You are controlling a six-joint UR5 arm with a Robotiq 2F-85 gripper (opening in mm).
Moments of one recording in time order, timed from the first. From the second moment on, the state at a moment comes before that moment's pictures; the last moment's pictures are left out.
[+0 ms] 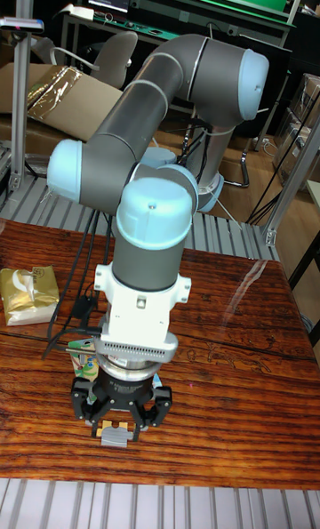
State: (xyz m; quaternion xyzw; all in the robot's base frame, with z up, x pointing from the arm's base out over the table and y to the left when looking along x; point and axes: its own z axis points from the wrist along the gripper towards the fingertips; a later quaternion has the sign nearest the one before) arm 0.756 -0.014 0.031 0.01 1.00 0.04 0.05
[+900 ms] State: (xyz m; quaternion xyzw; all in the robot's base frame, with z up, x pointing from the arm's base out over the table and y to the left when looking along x) arm 0.745 -0.014 0.011 0.03 1.00 0.05 0.05
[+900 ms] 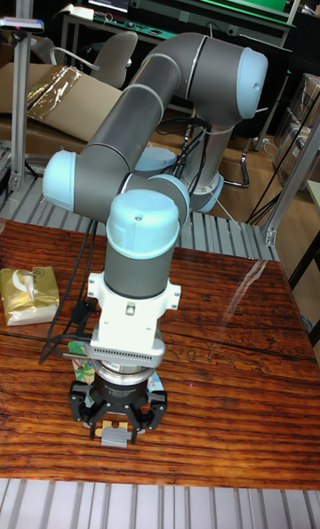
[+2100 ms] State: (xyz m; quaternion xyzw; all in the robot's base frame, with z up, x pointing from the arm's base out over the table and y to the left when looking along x) arm 0.729 -0.010 0.012 -0.05 1.00 0.04 0.05
